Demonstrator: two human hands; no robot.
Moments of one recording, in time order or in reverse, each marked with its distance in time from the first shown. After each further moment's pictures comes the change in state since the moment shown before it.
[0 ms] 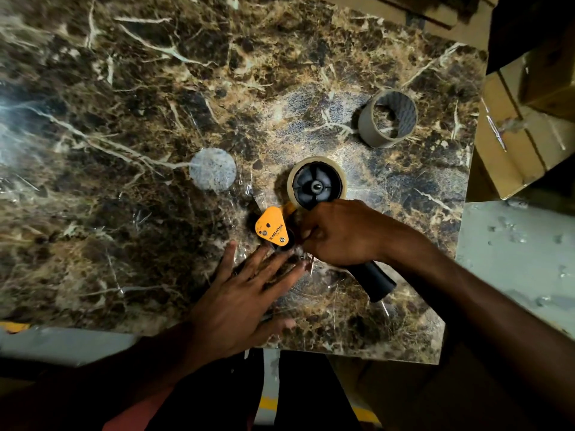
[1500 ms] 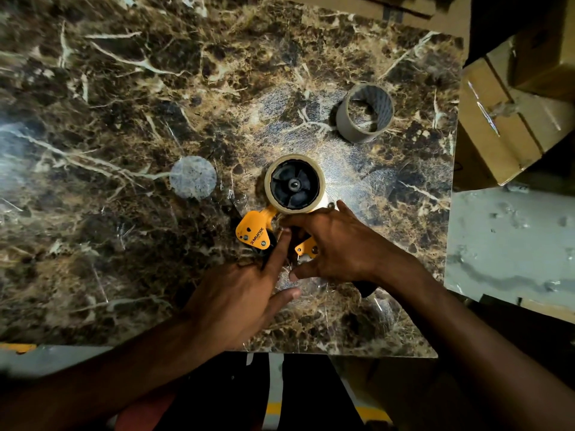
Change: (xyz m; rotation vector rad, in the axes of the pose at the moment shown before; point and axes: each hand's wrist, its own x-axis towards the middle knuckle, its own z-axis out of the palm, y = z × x) left_hand 0.033 0.032 -0.080 0.016 -0.116 -0.186; right_hand -0.009 0.037 0.038 0.139 0.180 -0.128
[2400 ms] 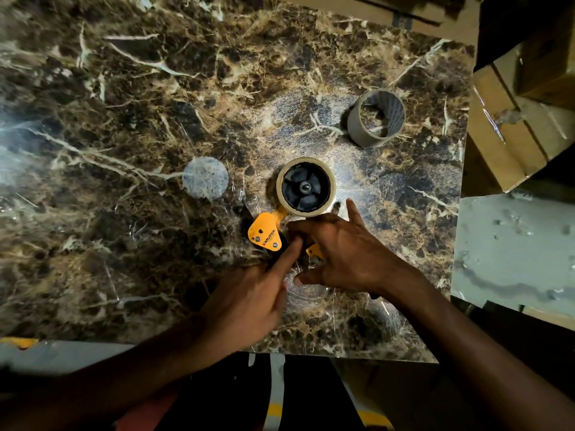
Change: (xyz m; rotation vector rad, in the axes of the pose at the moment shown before) left_hand -0.001 -0.012 0.032 -0.411 0.156 0.053; right_hand -0.003 -0.008 0.009 -0.108 0.047 -0.010
